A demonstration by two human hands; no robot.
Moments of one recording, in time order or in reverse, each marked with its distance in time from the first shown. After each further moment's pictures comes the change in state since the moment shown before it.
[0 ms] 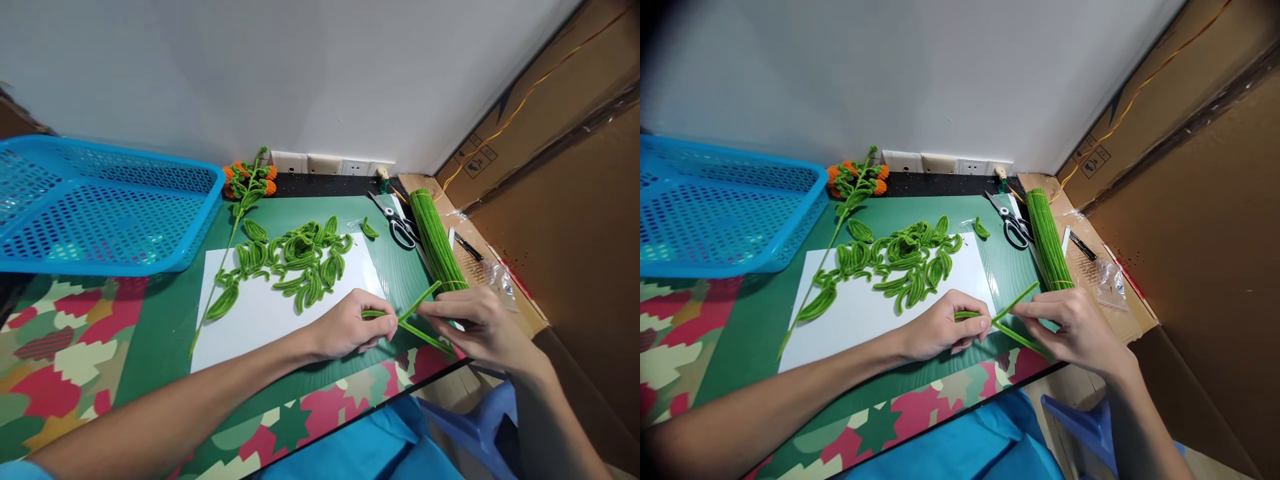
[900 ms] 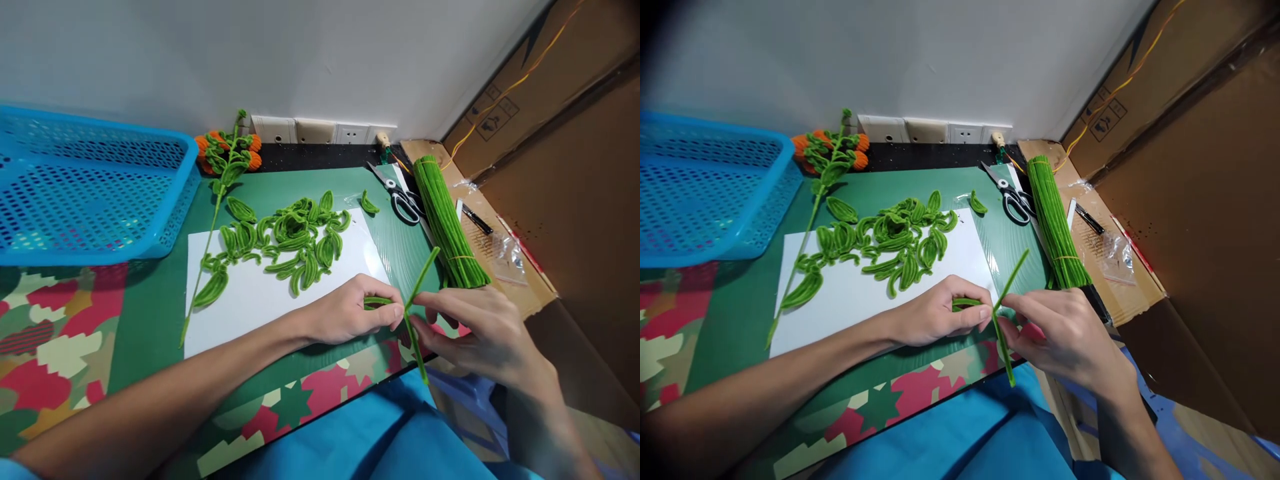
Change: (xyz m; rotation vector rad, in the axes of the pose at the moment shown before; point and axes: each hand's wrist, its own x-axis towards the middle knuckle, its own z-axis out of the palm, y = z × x) left_hand 0.007 0.006 -0.005 0.133 -0.152 0.087; right_hand -0.010 -0.033 0.023 -0.183 0.138 0.023
